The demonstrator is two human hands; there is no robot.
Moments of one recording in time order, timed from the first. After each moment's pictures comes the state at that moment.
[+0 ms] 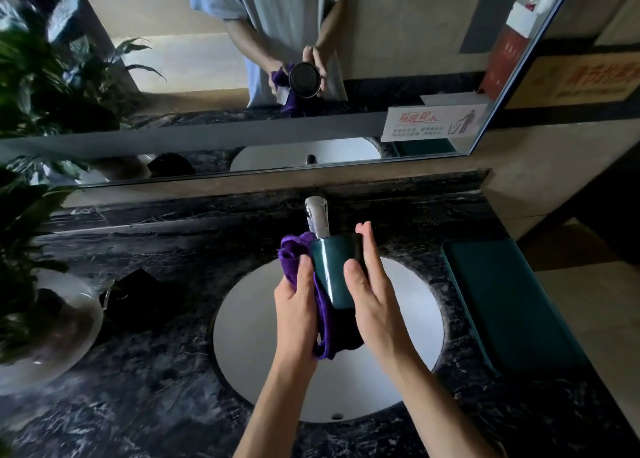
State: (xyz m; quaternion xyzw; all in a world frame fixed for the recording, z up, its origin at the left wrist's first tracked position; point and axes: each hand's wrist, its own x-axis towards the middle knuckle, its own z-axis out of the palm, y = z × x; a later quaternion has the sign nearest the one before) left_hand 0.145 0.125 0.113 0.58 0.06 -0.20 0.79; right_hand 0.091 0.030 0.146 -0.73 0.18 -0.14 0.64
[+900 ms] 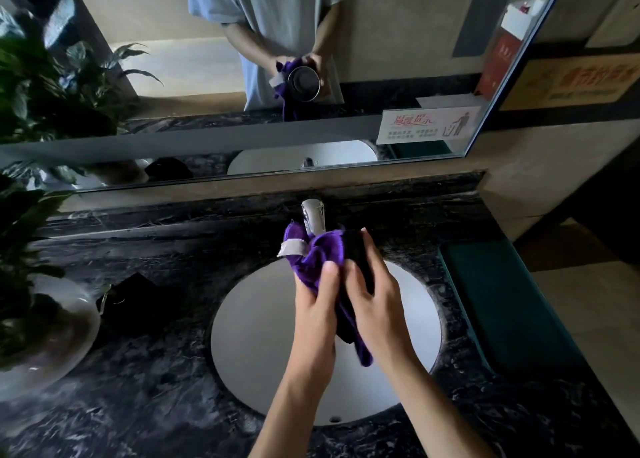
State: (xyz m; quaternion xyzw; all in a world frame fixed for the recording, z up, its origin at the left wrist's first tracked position) left_hand 0.125 0.112 0.129 0.56 -0.08 -0.19 0.80; right_hand 0.089 0.026 0.142 -0.75 0.22 -0.19 0.60
